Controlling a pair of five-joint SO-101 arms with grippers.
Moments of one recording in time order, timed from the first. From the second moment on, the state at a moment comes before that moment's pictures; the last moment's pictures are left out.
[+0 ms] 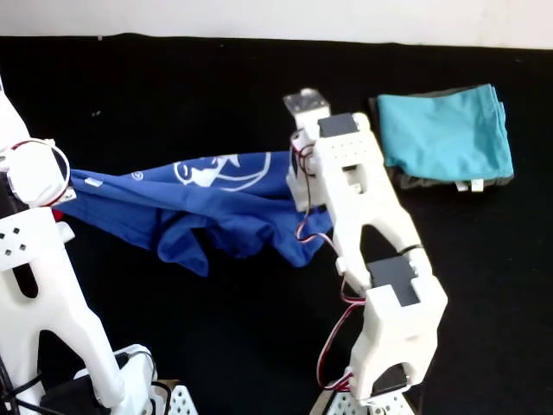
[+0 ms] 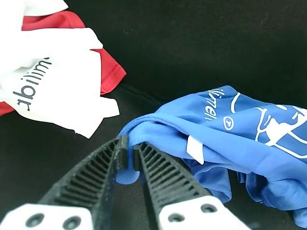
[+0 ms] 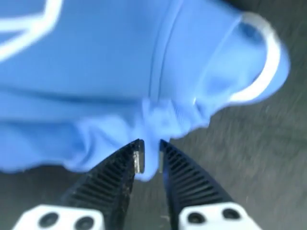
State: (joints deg) left arm -29.5 -28.4 7.6 77.6 -25.5; right arm -19.4 18.7 -9.8 86.9 5.4
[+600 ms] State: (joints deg) left arm -29.2 -28.4 11.7 77.2 -25.5; right arm -32.9 11.1 11.7 76.4 5.4
